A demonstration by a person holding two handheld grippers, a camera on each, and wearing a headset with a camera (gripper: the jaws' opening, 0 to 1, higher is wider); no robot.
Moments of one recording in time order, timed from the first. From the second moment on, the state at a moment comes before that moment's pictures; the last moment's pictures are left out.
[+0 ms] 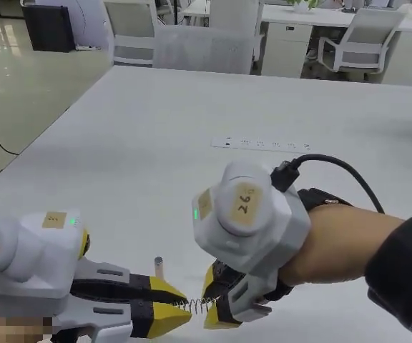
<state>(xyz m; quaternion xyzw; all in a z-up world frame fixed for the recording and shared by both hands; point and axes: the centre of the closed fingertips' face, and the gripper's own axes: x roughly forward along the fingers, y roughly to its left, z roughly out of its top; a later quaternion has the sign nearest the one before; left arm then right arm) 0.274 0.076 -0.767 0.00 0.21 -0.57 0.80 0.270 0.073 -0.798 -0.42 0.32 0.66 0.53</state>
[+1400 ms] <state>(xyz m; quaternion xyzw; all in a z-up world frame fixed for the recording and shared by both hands) 0.271 0.077 -0.779 0.03 0.22 -0.57 0.79 0.265 0.092 -0.774 -0.40 0.30 0.67 0.55</state>
